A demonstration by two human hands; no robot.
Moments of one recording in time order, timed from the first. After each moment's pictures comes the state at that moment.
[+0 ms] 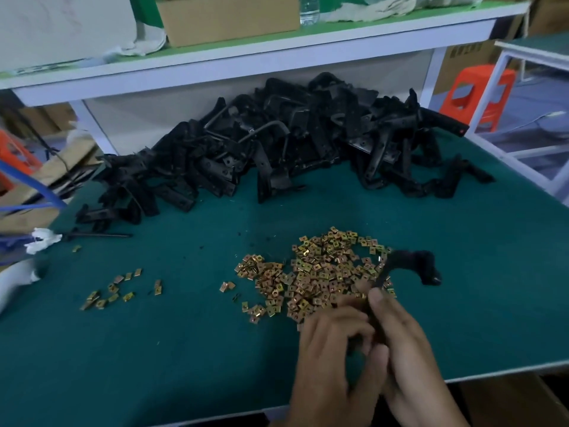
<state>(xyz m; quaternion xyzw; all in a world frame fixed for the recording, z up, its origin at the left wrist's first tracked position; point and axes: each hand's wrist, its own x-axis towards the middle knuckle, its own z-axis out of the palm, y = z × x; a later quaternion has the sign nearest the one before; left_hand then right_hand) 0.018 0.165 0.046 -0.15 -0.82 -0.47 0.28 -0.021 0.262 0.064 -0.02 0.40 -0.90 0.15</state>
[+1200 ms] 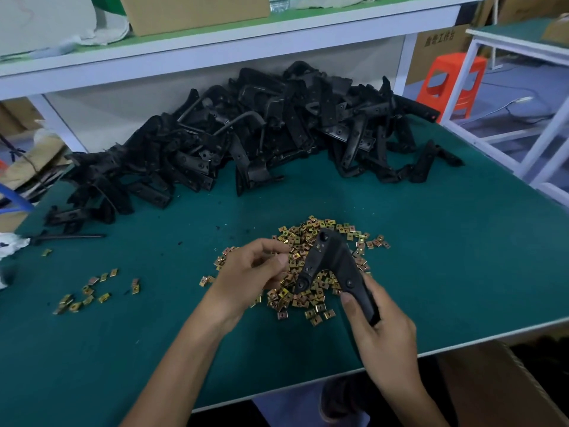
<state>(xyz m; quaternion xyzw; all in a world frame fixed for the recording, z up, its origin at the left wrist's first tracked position) -0.067 0.078 0.083 0.07 -0.74 -0.67 -0.06 -0.022 0.296 0.007 0.02 0.83 -0.55 -0.12</state>
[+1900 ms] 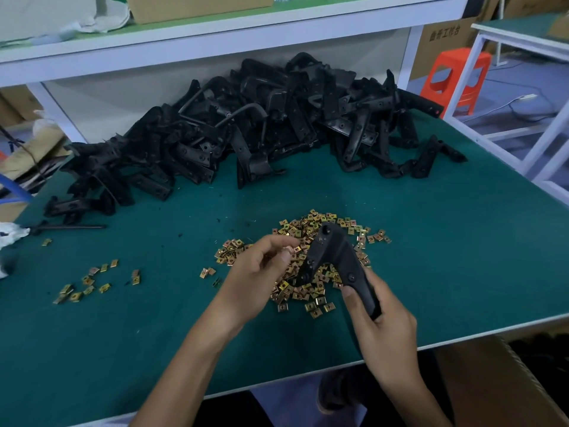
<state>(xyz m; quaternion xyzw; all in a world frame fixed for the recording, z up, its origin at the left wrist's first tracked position) -0.049 0.087 0.082 -0.01 -0.79 -0.61 -0.02 -0.023 0.296 -0.002 0.01 0.82 -0.56 -0.14</state>
